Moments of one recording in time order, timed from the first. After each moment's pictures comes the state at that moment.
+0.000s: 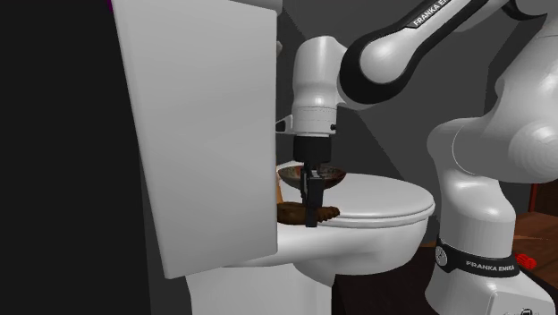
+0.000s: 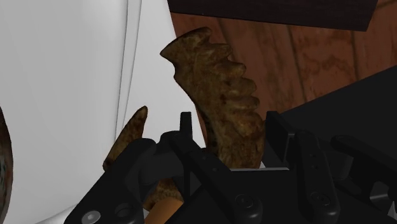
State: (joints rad) arm 0.00 -0.62 -0.01 -2.90 0.07 2.31 -0.14
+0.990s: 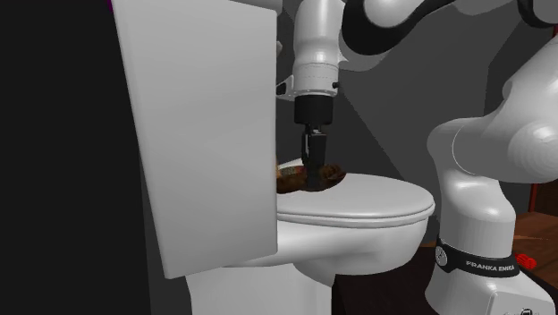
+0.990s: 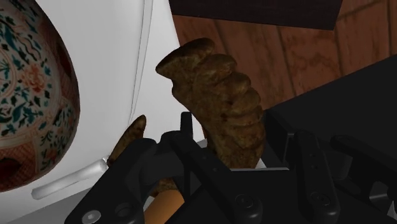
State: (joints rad) arm -0.01 -0.74 -0.01 -2.77 0.05 2.05 -0.12
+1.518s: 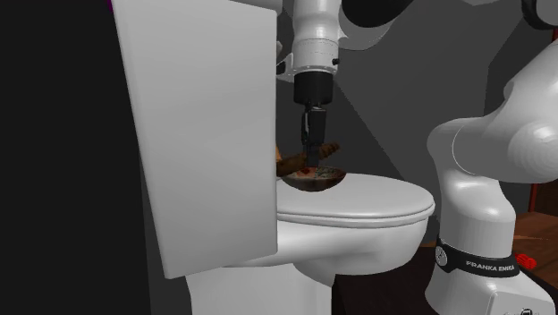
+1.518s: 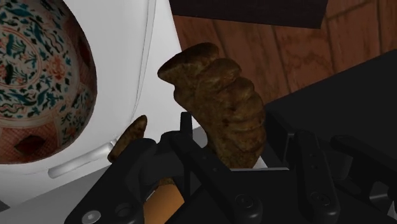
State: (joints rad) arm -0.01 -0.77 -0.01 -2.68 0.05 1.93 -0.12
